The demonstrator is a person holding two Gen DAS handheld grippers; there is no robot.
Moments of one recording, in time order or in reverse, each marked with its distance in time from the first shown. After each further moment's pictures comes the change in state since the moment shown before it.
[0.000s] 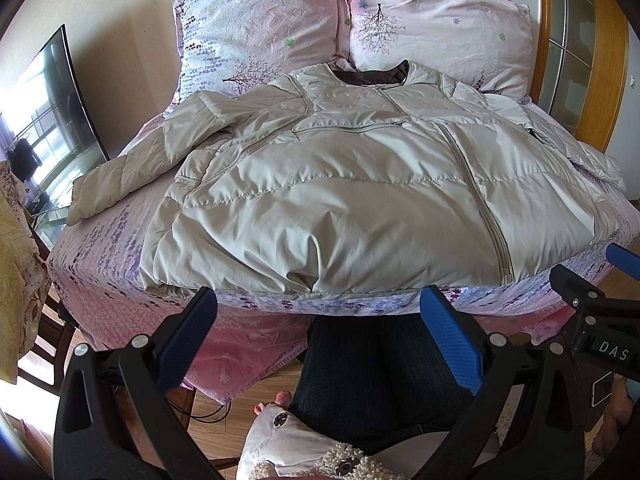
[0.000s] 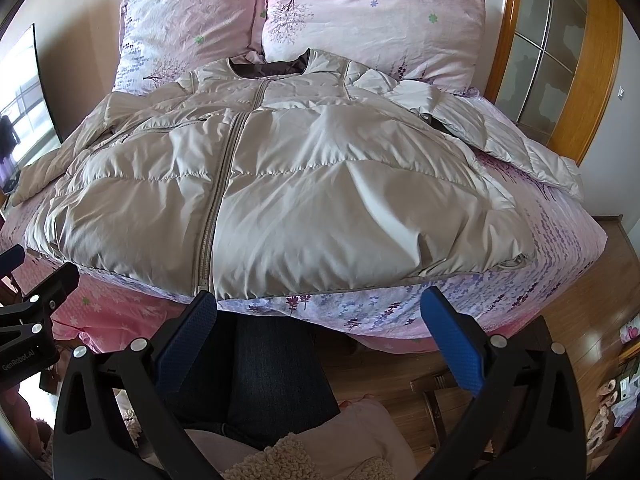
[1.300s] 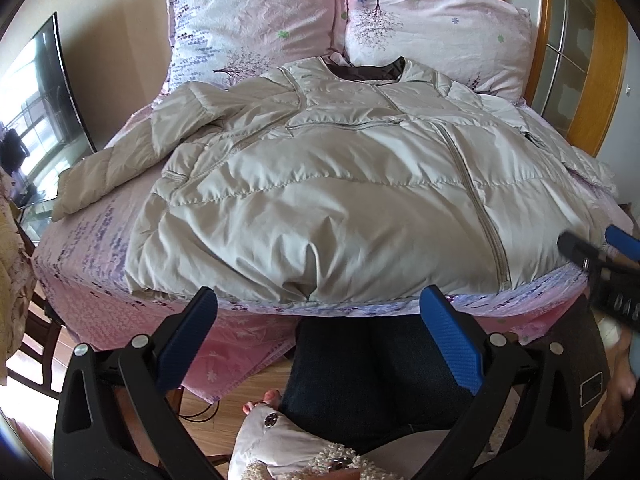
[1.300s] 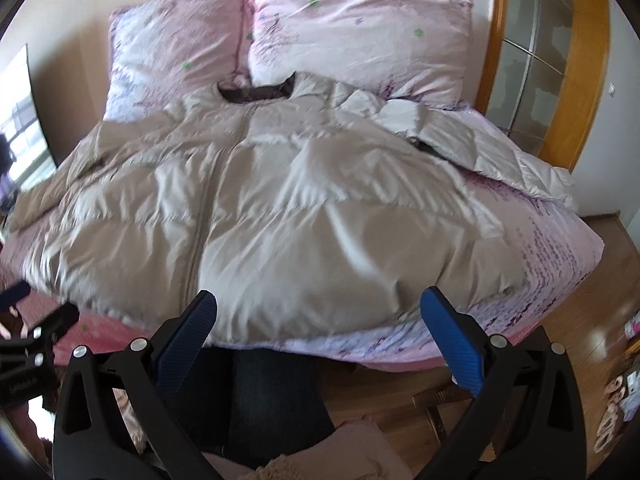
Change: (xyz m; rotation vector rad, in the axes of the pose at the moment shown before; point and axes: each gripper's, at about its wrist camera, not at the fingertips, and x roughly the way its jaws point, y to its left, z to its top) left arm 0.008 0.010 0.004 -0.014 0.020 -0.063; right arm 0.001 -0.016 0.022 0.058 -0.072 -0.006
